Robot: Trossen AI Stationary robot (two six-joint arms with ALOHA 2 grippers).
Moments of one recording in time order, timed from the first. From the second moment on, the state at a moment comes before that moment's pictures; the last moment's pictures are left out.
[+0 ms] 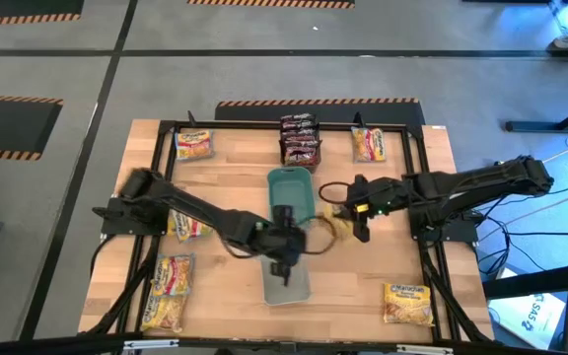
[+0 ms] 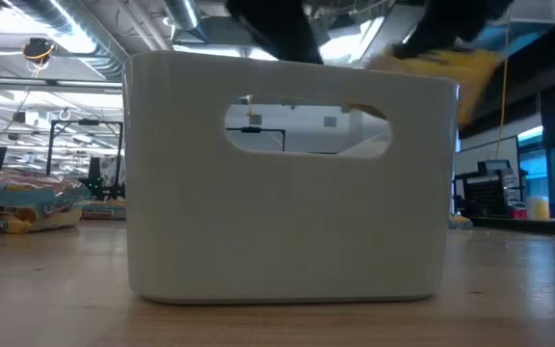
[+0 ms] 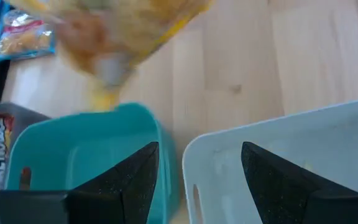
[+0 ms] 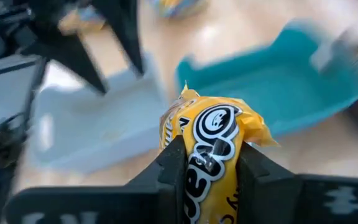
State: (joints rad) left arm -0.32 1.87 1.56 -0.64 -0.46 -0.12; right arm 0.14 1.07 0.83 -0.39 0.09 0.30
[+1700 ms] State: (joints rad) left arm -0.06 1.24 0.53 0.15 -0.29 -0.10; right arm -0.21 1.94 1.55 -0.71 0.02 -0.44
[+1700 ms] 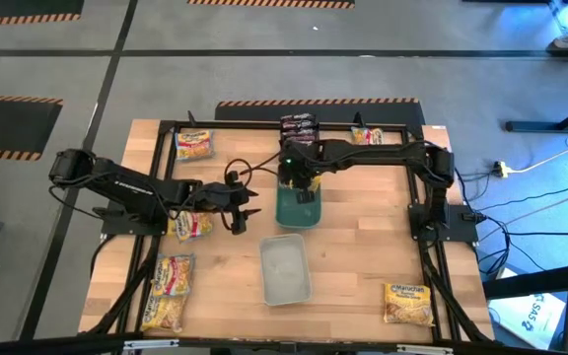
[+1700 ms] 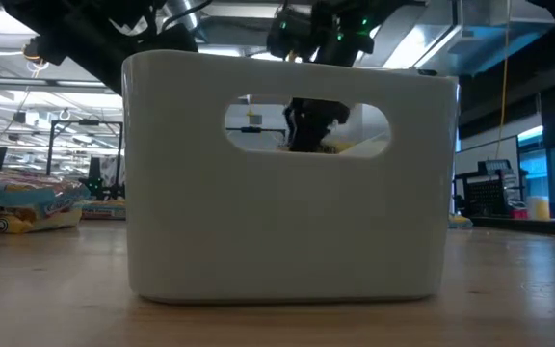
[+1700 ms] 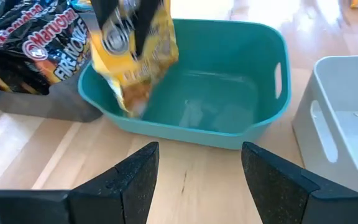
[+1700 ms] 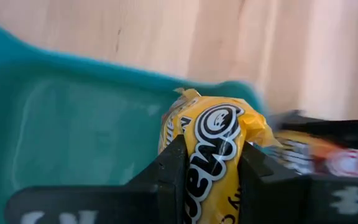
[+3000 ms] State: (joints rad) left arm -0.09 1.24 0.53 0.20 -0.19 -0.15; right arm -0.08 1.72 1.55 -0.82 0.14 -0.33
